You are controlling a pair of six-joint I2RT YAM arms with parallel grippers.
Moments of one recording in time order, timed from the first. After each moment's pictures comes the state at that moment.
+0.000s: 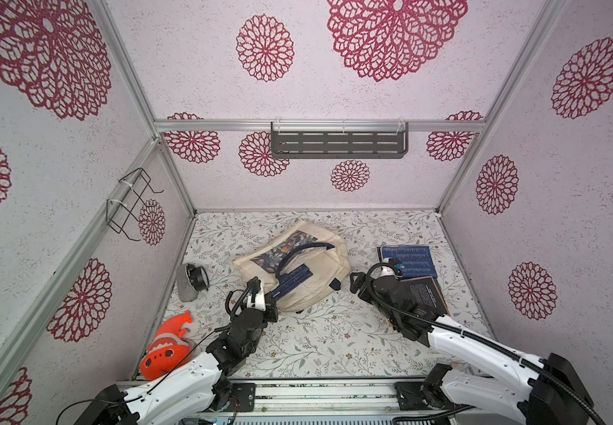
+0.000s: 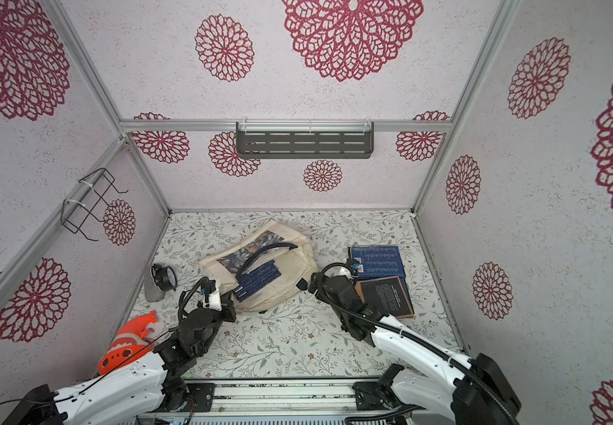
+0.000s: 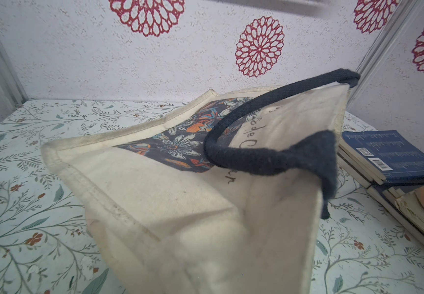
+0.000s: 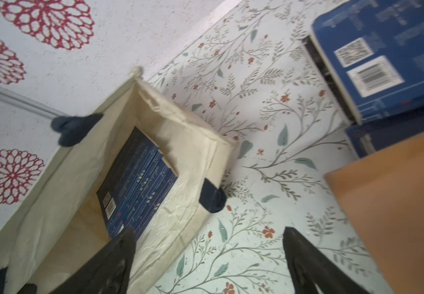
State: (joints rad) left arm -0.78 0.83 0.18 0.40 -0.55 -0.25; right arm 0.83 1.11 0.63 -0.07 0.40 0.99
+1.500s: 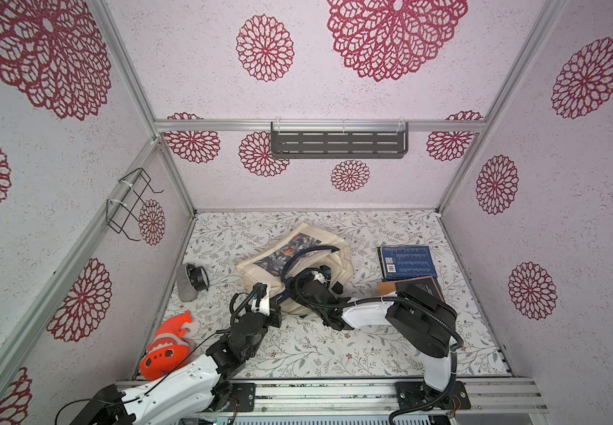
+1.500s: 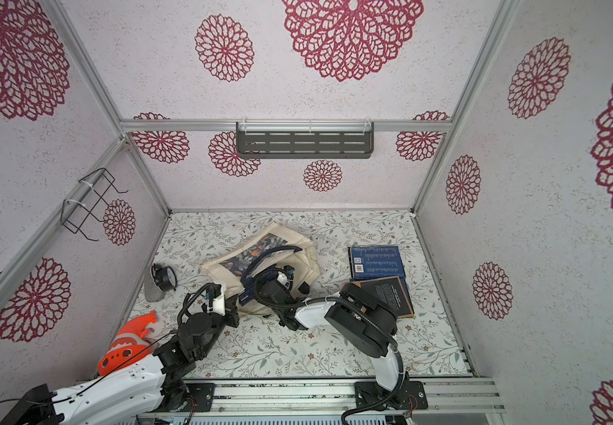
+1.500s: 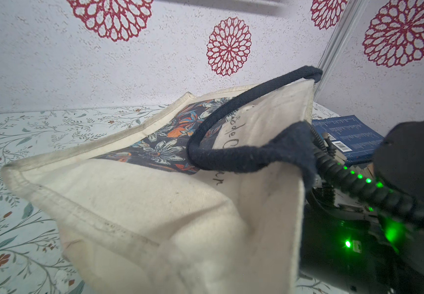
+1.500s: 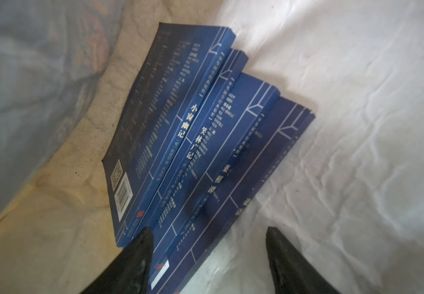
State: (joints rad) left arm -0.83 0.81 0.17 0.43 -0.50 -0.20; right arm 1.03 1.94 0.99 0.38 0.35 1.22
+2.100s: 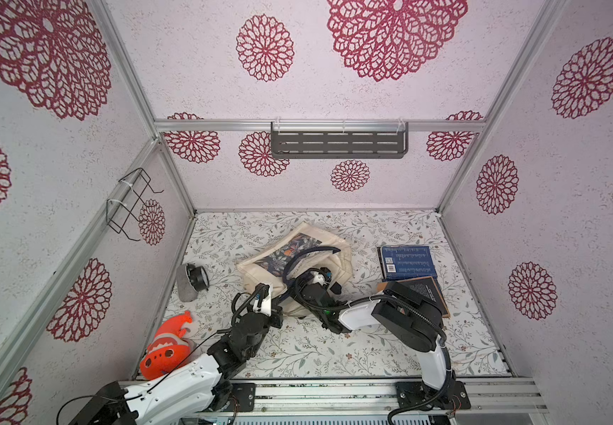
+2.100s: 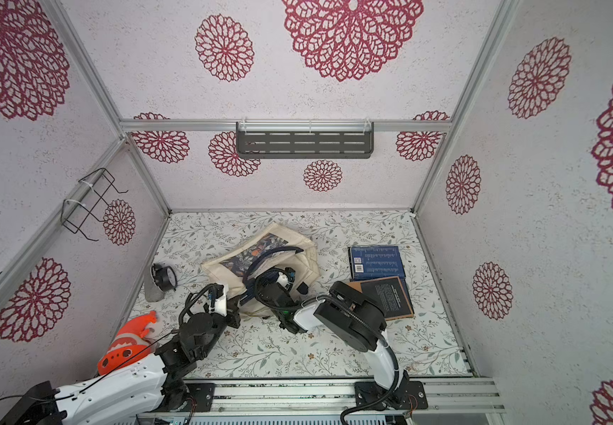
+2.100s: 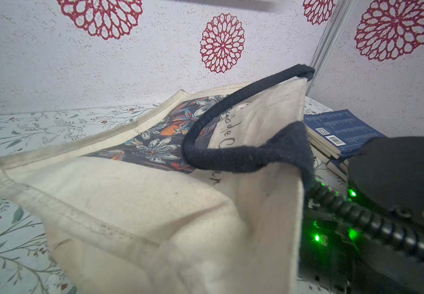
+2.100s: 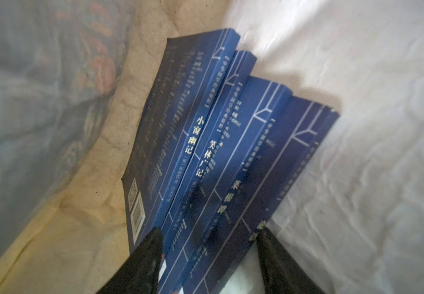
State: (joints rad) left arm -0.83 0.84 0.16 0.45 -0.48 -0.19; right arm 1.01 2.05 0.95 0.67 0.34 1.30
